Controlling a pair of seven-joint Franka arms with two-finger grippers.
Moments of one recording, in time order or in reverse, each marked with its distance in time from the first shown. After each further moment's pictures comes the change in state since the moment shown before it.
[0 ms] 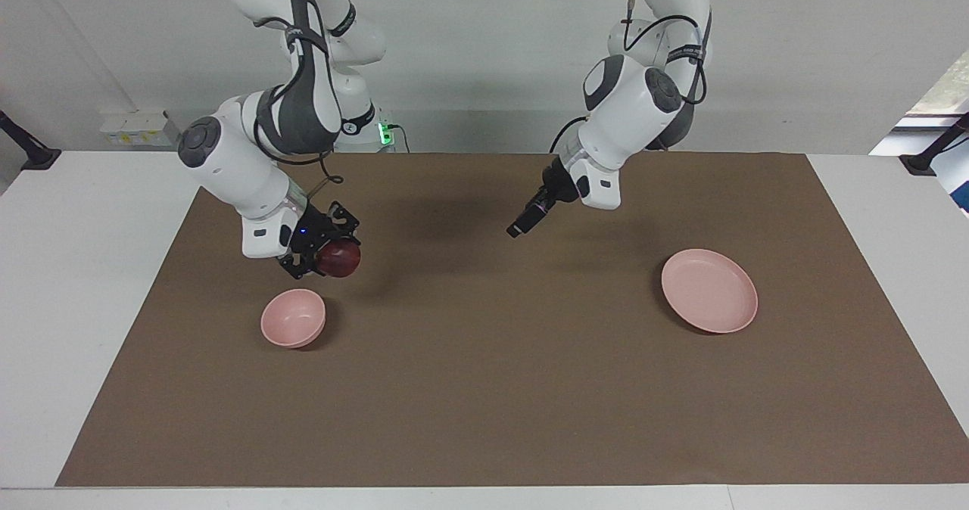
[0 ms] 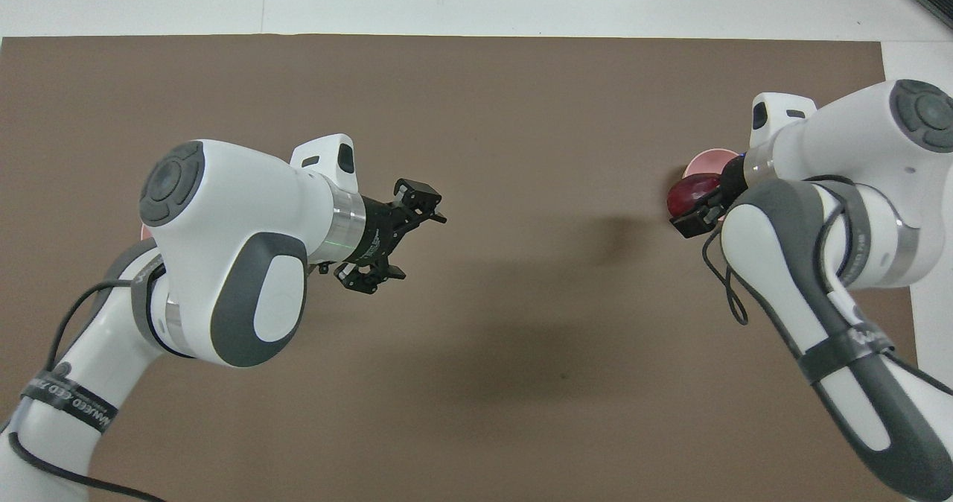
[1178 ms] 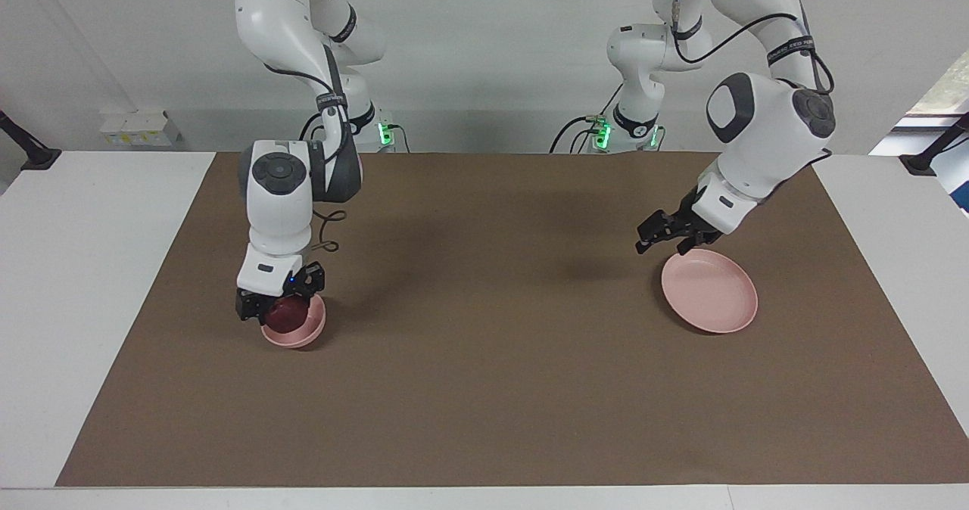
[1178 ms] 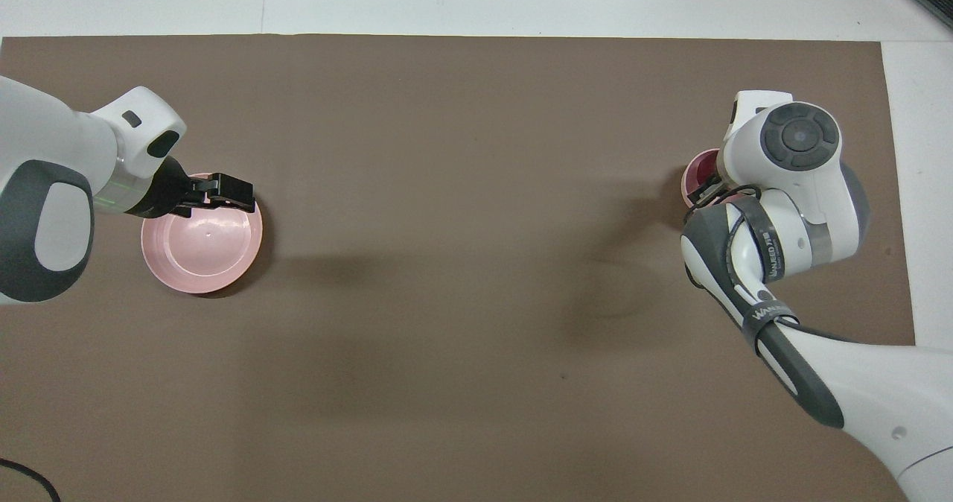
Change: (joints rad) left arm 0.337 -0.003 0.003 0.074 0.369 -0.179 0.903; right arm -0.031 0.177 -0.007 0.006 -0.417 0.226 0.304
